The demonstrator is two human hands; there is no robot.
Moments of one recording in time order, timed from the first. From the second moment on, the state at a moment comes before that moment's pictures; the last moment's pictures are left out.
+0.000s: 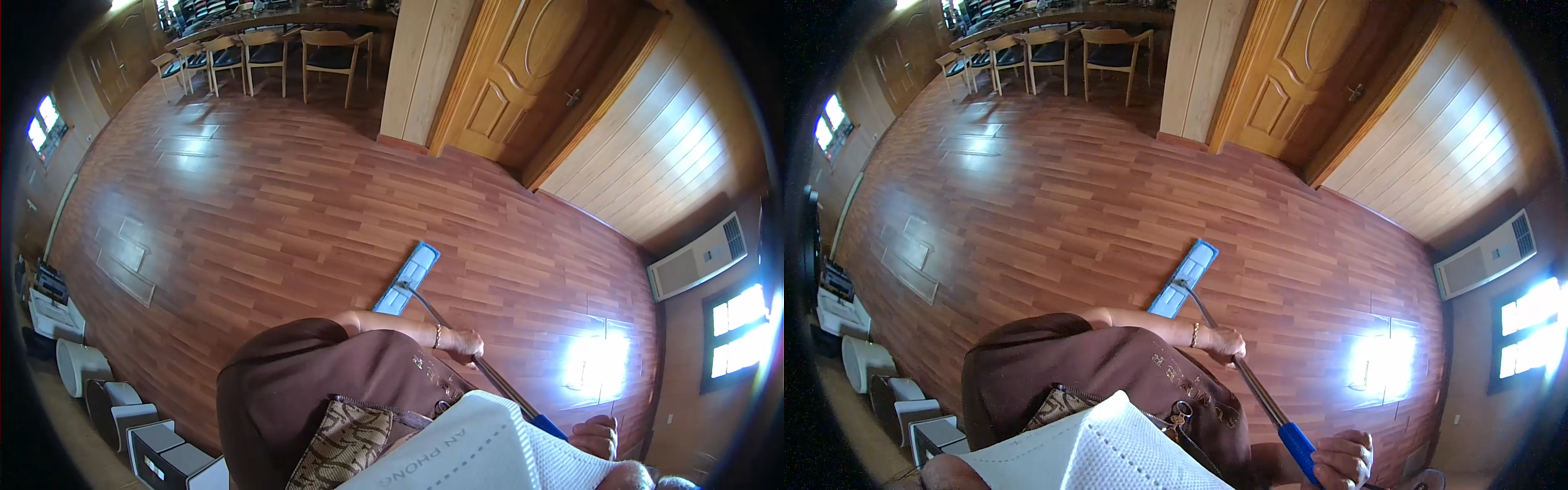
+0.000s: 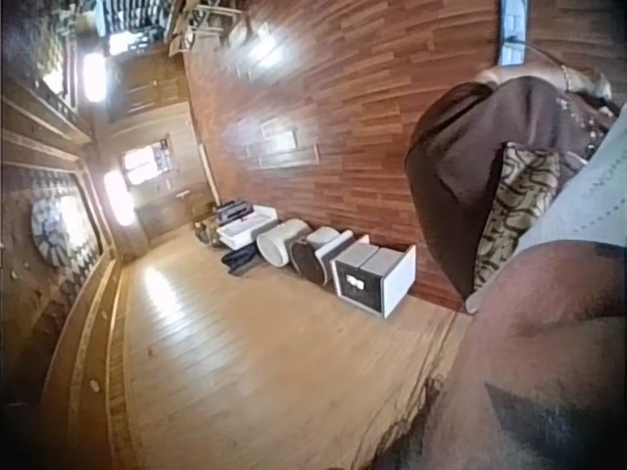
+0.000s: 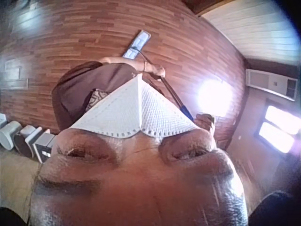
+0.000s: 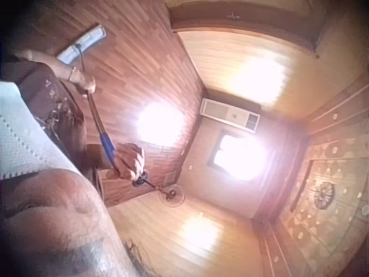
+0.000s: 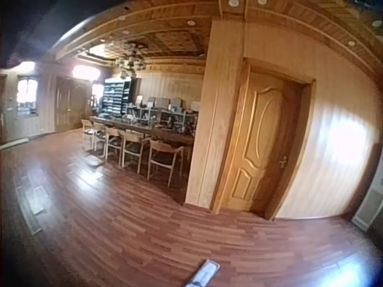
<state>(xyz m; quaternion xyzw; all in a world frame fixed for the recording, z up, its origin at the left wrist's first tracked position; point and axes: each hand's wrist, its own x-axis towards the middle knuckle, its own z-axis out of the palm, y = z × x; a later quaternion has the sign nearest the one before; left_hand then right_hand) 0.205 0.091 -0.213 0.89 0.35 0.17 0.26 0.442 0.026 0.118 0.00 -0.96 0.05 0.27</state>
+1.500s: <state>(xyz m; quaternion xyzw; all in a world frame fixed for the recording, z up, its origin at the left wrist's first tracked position) 0.029 -0.219 -0.330 0.17 0.92 0.34 -0.06 0.152 0.060 -0.048 0.30 -0.57 0.76 -0.06</state>
